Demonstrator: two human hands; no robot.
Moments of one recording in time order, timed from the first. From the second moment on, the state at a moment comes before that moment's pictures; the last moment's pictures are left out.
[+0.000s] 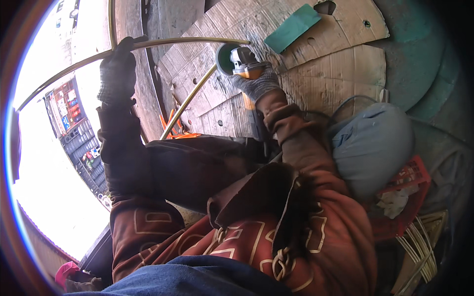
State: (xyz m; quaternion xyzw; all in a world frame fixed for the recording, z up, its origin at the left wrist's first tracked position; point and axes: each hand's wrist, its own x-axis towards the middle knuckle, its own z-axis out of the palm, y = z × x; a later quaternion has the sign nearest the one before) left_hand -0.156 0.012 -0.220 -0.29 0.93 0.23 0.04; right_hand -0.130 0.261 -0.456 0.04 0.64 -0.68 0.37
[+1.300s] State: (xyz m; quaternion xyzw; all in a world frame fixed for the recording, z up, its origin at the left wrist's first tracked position) left_hand -0.157 -0.044 -0.254 -0.53 0.71 0.46 0.00; right_hand -0.134 0.248 -0.464 0.19 0.47 -0.78 0.38
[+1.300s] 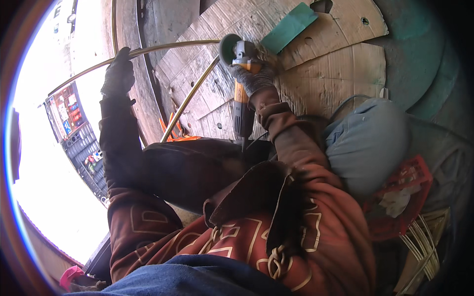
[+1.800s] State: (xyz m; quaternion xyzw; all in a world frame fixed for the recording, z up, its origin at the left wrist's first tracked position) left_hand -0.151 -0.049 -0.252 -0.41 0.81 0.41 0.00; right_hand -0.115 0.233 -0.445 0.17 0.46 -0.79 0.36
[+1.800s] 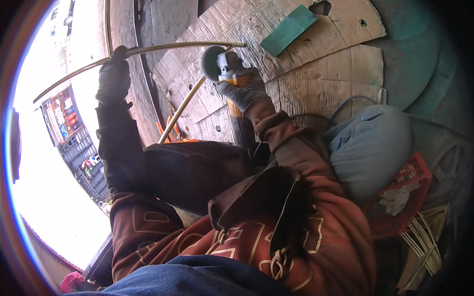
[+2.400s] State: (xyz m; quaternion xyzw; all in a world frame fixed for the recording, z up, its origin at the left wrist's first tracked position) left_hand -0.162 -0.001 -0.218 -0.04 0.99 -0.12 0.06; right_hand -0.152 0.247 -0.435 0.14 0.53 -0.75 0.37
